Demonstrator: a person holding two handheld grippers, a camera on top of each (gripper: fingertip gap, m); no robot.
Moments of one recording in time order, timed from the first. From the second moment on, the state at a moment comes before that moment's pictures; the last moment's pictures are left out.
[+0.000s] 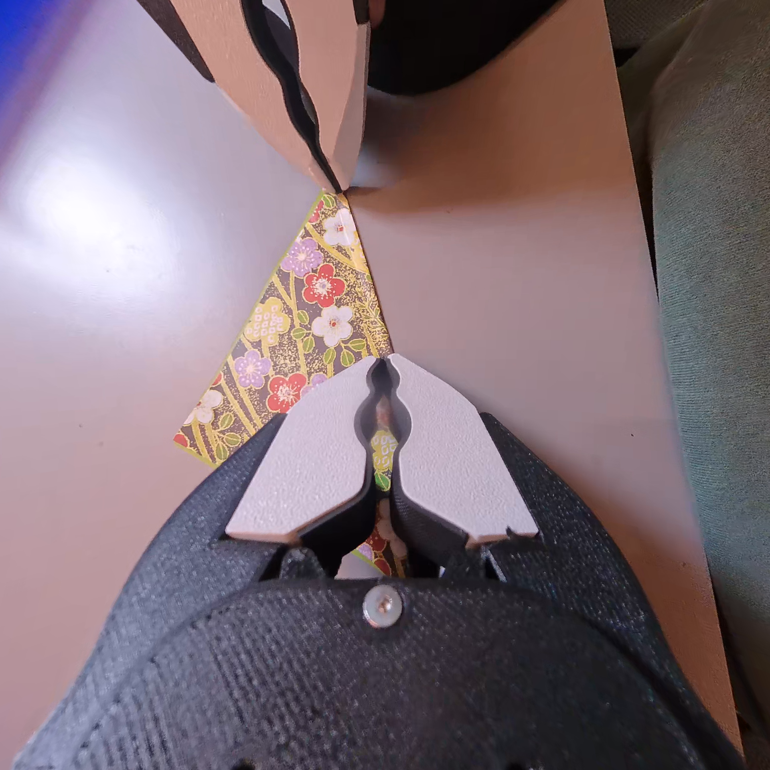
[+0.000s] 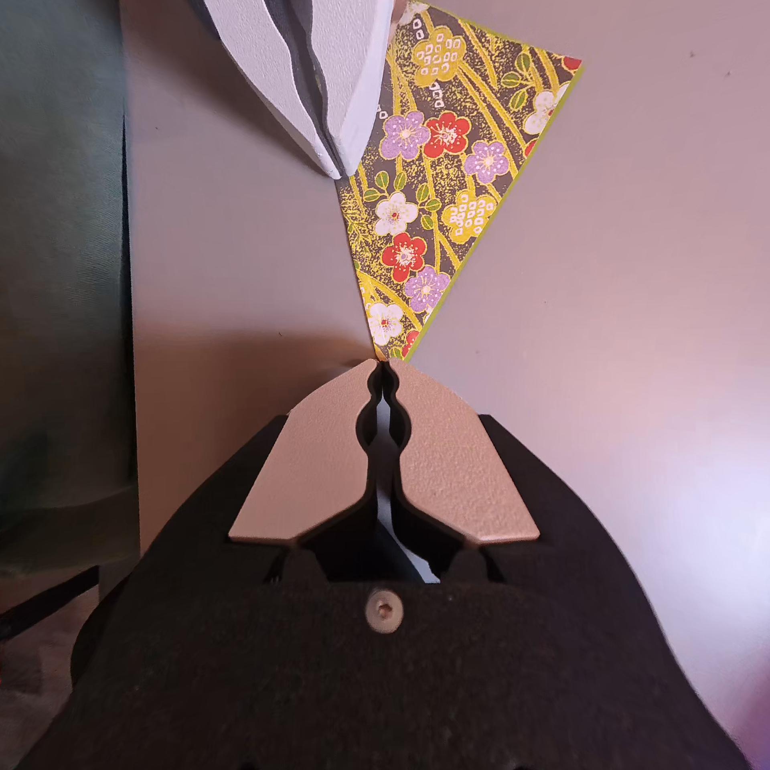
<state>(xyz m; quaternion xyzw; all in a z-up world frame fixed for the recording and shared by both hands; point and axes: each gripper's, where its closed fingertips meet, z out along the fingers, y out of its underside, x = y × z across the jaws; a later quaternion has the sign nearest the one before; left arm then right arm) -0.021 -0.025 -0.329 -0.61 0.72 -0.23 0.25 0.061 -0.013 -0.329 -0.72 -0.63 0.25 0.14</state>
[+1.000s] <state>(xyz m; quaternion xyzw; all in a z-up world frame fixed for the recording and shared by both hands) -0.033 -0.025 -0.329 -0.61 0.71 -0.22 0.27 -0.011 -0.017 -0.328 -0.66 -0.68 0.26 0.17</state>
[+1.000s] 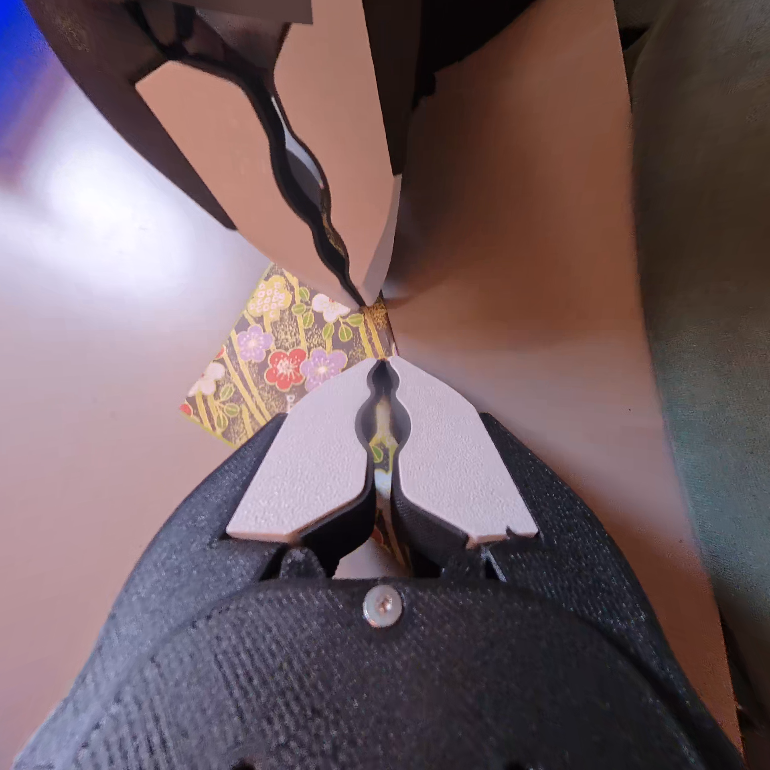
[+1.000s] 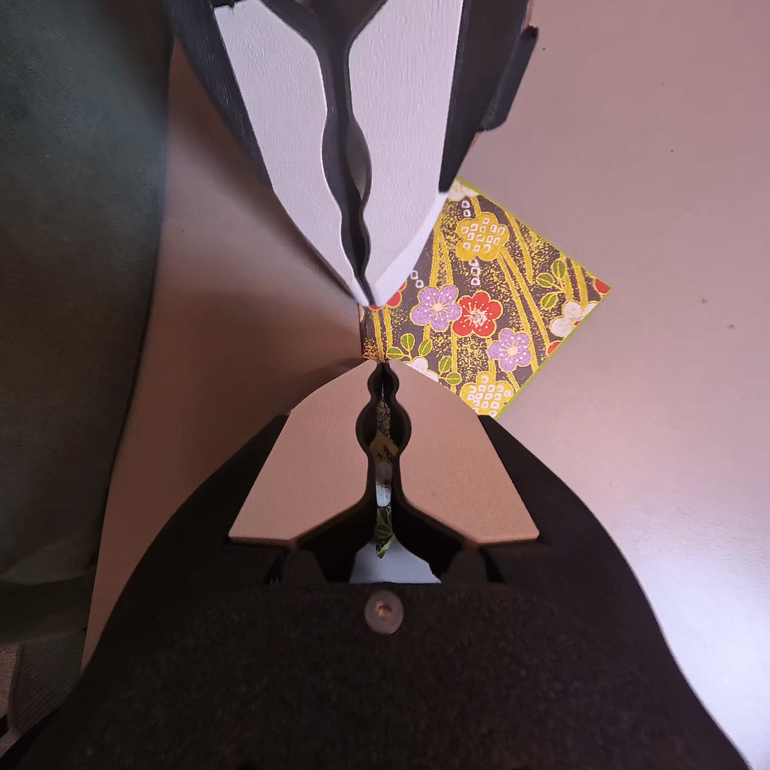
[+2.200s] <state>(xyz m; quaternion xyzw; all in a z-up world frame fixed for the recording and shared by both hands) -0.122 -0.038 -0.329 -0.70 0.69 -0.15 0.14 -0.008 -0.018 -0.330 -0.66 -0.68 0.25 0.18</state>
